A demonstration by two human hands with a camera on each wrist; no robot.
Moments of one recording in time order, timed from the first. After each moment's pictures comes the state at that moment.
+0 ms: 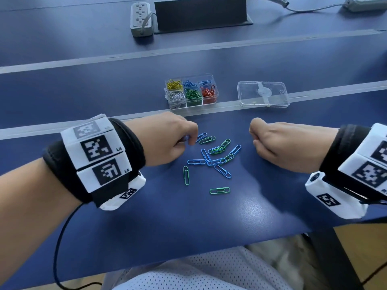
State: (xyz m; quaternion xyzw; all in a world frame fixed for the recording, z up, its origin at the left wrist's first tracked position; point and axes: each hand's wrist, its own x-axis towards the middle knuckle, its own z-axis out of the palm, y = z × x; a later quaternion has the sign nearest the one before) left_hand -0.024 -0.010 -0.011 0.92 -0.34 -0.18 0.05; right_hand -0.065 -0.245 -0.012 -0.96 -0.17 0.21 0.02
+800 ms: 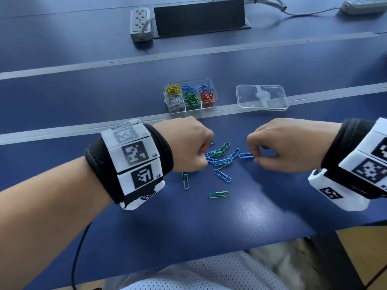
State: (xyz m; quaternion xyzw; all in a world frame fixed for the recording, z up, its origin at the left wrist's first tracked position) left_hand -0.026 -0.042 -0.016 0.92 -0.35 -0.17 0.05; right_hand -0.055 -0.251 -0.005 -0.95 -0.26 0.19 -0.03
